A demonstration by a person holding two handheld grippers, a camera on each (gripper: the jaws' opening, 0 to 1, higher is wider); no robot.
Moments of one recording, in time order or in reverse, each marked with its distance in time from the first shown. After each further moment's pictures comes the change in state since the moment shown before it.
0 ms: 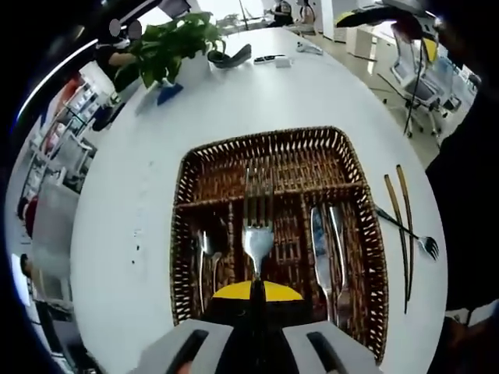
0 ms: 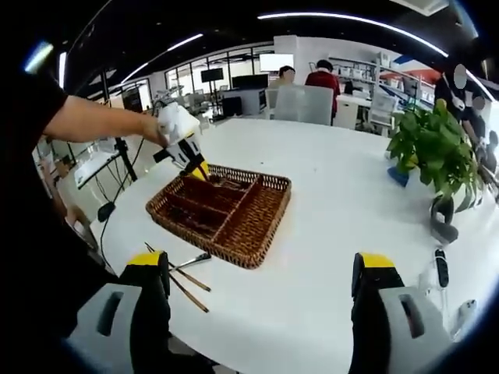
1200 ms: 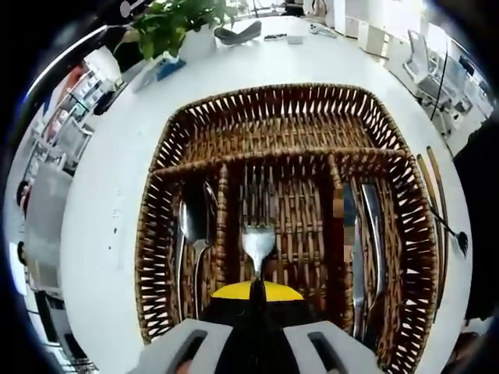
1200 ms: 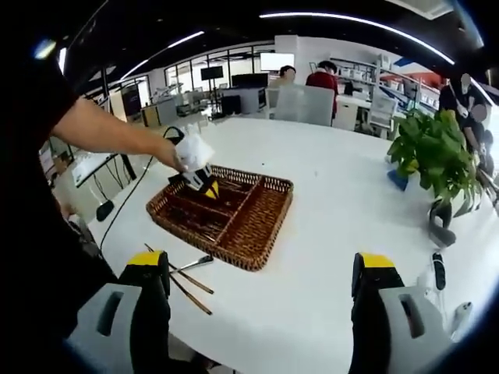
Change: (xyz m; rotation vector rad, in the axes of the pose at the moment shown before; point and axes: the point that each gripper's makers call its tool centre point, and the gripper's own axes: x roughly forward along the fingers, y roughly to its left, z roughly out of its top) left arm 0.065 -0.002 -0.029 -0.033 0.055 0.013; right arm -0.002 0.012 0.006 -0.014 0.002 -0.019
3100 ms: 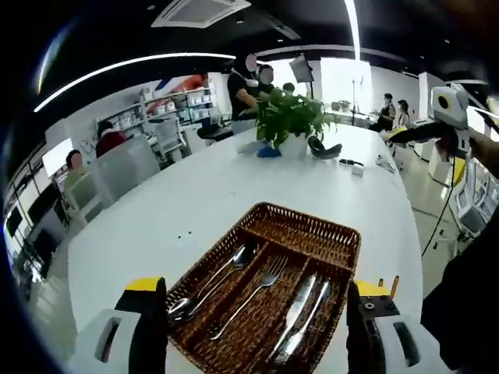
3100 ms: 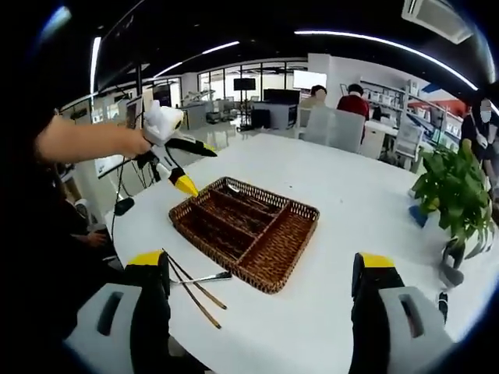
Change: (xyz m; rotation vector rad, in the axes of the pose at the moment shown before) left arm -0.180 -0.032 0.006 -0.597 -0.549 0.299; right arm 0.003 0.033 0.036 -0.153 -0.095 0.136
